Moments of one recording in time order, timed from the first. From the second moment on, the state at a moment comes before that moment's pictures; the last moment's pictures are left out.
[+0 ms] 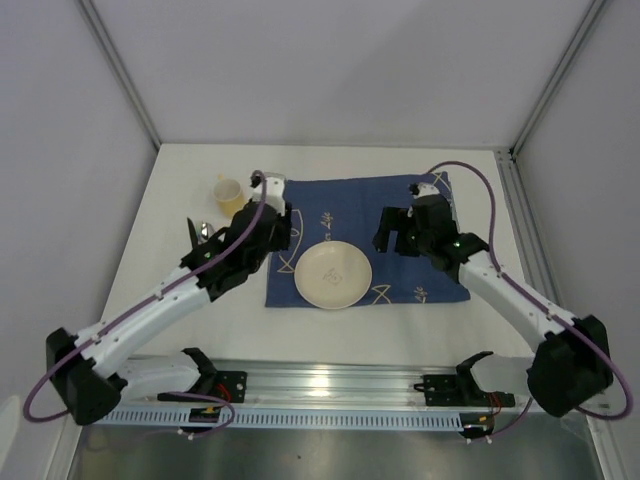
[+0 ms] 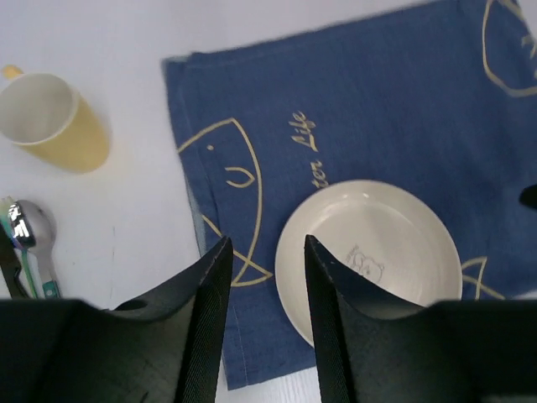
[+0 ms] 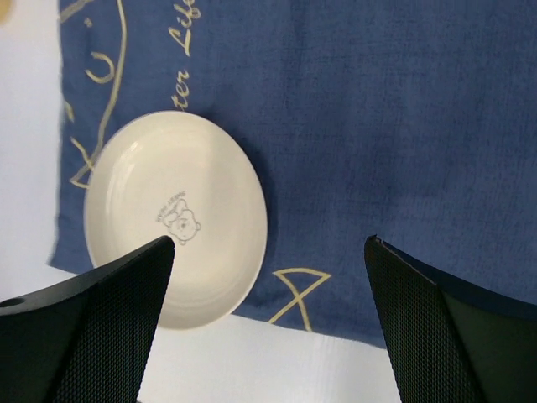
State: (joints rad) left arm -0.77 1.16 1.05 -0.40 -0.43 -0.26; right arm 0.46 1.20 0.90 -0.37 0.01 0.49
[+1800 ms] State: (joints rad) left arm -0.77 0.80 0.75 -0.38 -0.54 -0.39; right arm 0.71 2.20 1.80 -0.79 -0.01 -0.21
